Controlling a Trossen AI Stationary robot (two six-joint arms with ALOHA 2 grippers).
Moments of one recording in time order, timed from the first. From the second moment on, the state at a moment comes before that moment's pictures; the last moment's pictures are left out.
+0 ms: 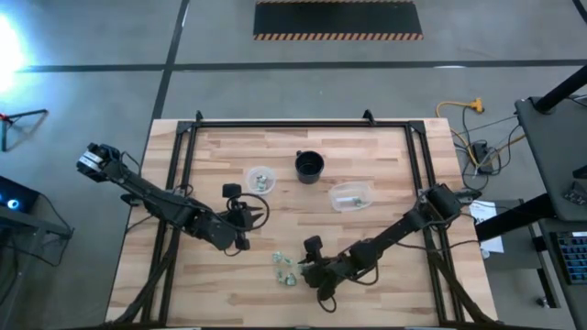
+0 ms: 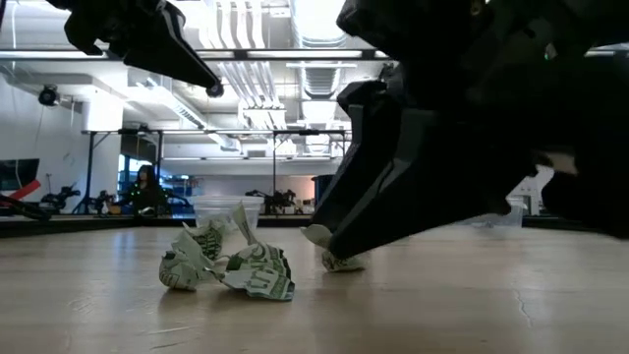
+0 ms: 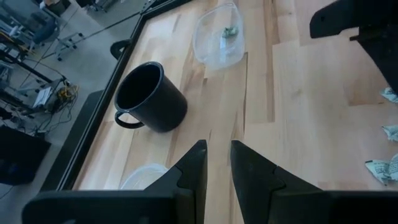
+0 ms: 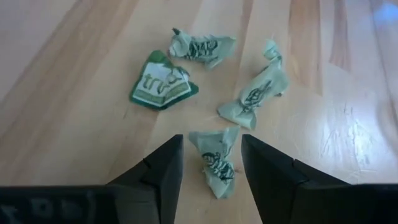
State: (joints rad) left arm -0.49 1.22 0.80 -0.33 -0.78 -0.12; right arm 0.53 2.06 1.16 0.04 0.41 0.01
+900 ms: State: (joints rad) left arm -0.49 1.22 0.80 -0.33 -0.78 -0.12; right arm 0.53 2.07 1.17 0.04 0.56 -0.03
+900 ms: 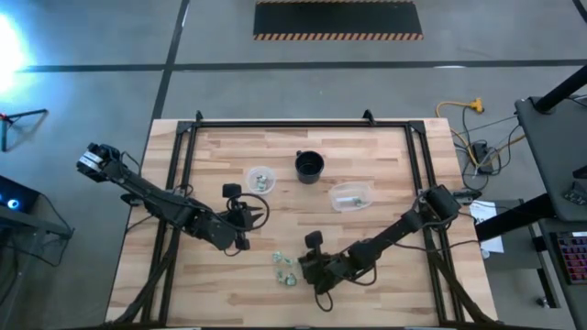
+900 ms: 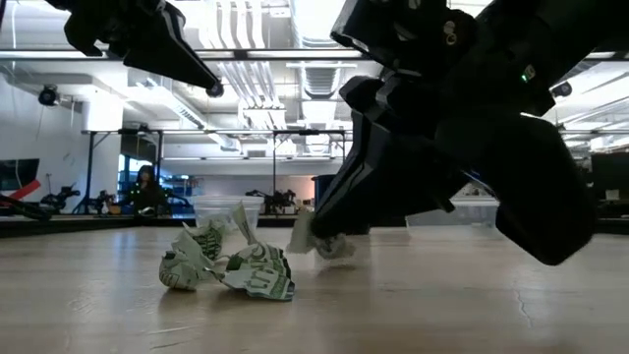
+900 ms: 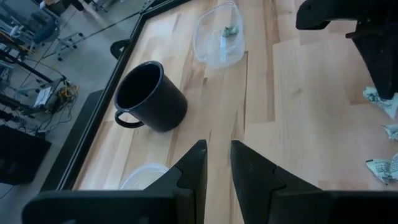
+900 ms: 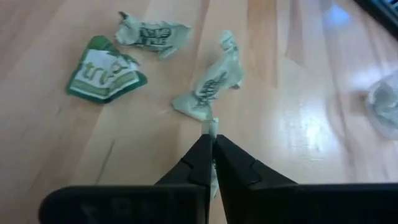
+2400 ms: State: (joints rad) left arm -0.50 1.23 0.78 -0.32 -0.76 -0.13; right arm 0.34 1.50 0.72 -0.56 0.88 0.42
